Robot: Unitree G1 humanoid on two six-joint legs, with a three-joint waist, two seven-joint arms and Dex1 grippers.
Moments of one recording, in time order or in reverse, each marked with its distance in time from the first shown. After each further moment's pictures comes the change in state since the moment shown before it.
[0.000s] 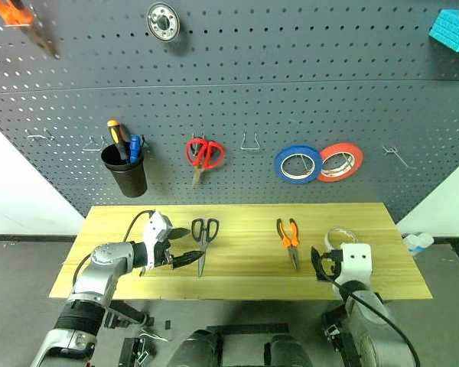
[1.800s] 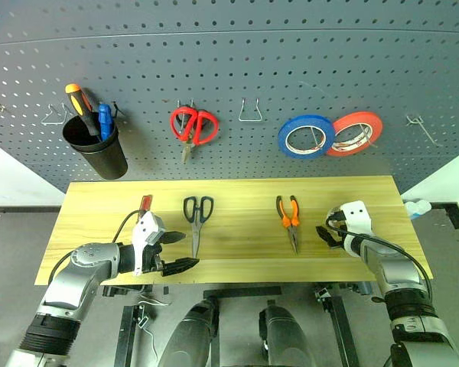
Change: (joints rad) left arm 0.146 0.138 0.033 -0.377 -0.110 0.259 0.014; right arm -0.530 -0.281 -0.007 0.608 -0.006 0.137 0.325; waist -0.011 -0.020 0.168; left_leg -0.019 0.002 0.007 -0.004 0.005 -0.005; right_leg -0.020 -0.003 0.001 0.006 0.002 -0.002
